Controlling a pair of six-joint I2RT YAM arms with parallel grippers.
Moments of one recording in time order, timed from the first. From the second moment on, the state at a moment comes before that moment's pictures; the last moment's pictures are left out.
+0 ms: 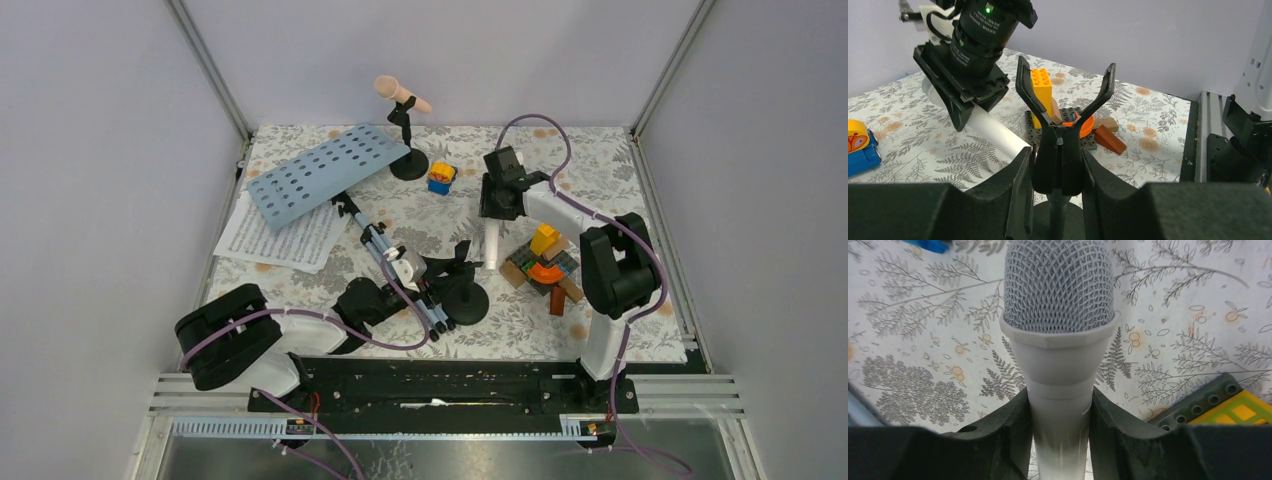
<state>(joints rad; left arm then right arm) -0.99 1.42 0.34 1.29 0.09 -0.08 0.43 1.88 1.39 -0.48 0.15 0.46</state>
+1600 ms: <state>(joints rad) -0.51 1.67 0.74 1.14 0.24 -0.04 0.43 1.17 1.00 -0.45 0.07 0.42</state>
